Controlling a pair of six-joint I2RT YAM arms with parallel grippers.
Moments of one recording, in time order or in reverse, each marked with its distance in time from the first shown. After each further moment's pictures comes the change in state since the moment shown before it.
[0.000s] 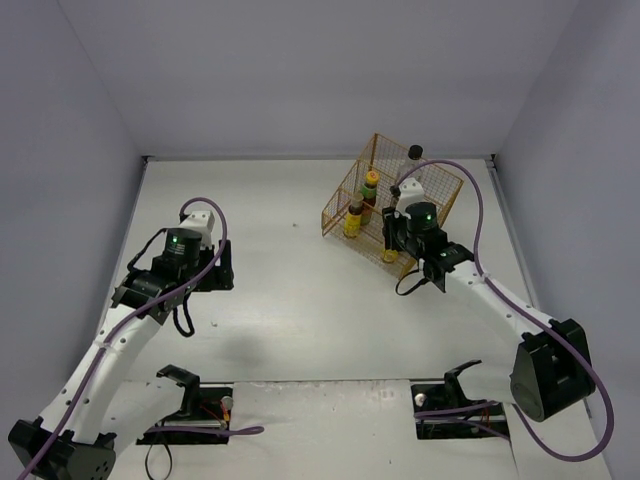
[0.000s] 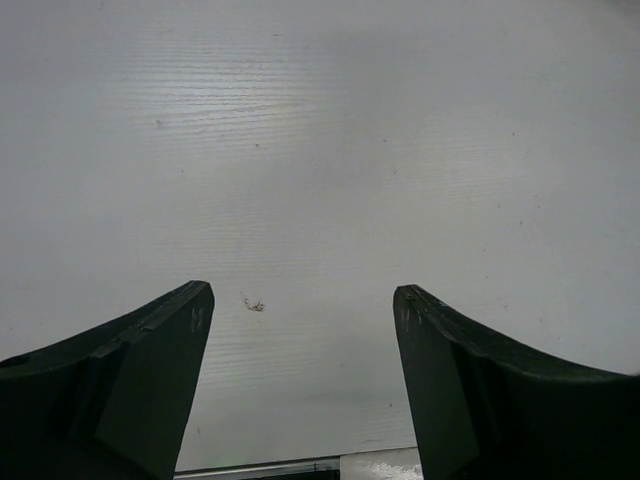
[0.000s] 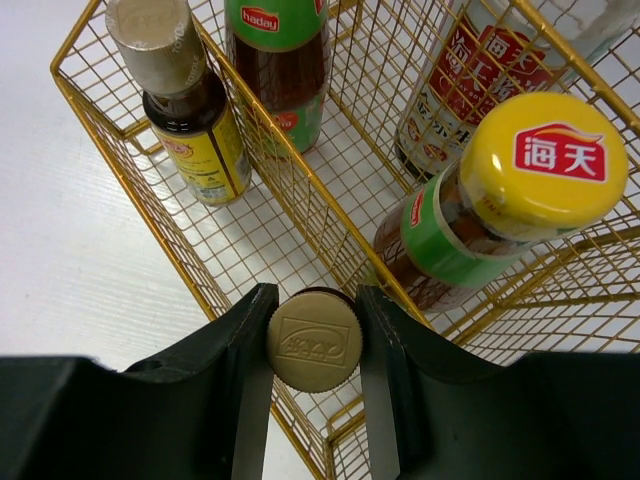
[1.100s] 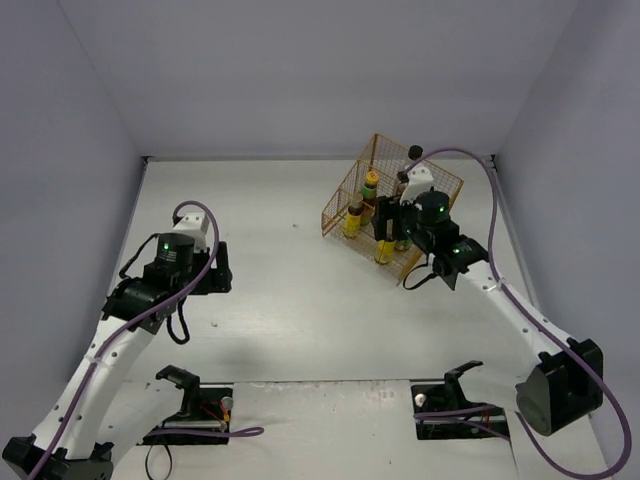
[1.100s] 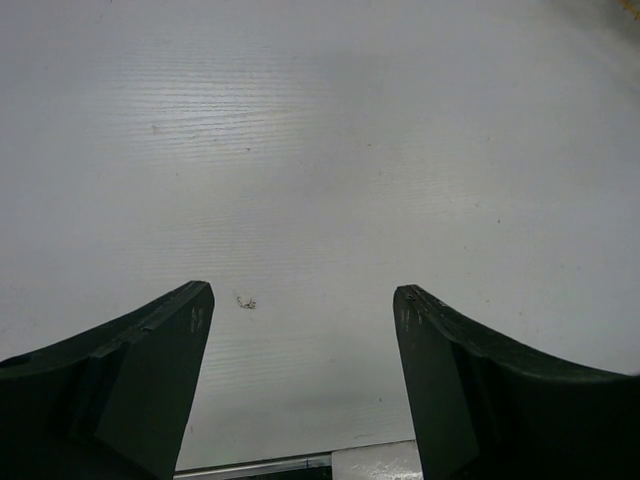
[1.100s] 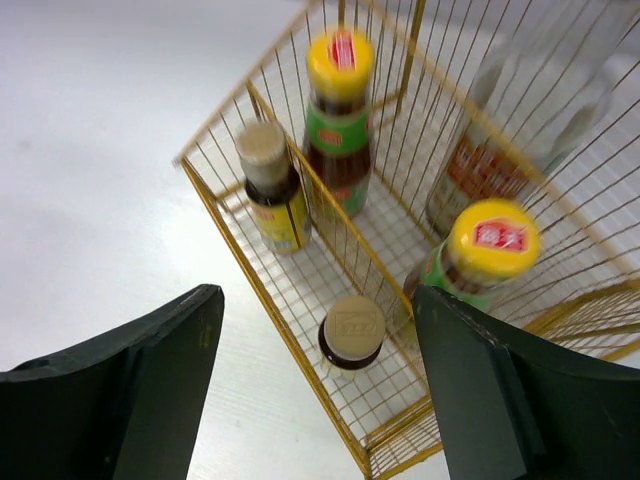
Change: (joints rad) left arm 0.000 -0.065 0.001 -0.010 0.016 -0.011; right arm -0.006 -0.060 0.090 -0.055 -0.091 0.051
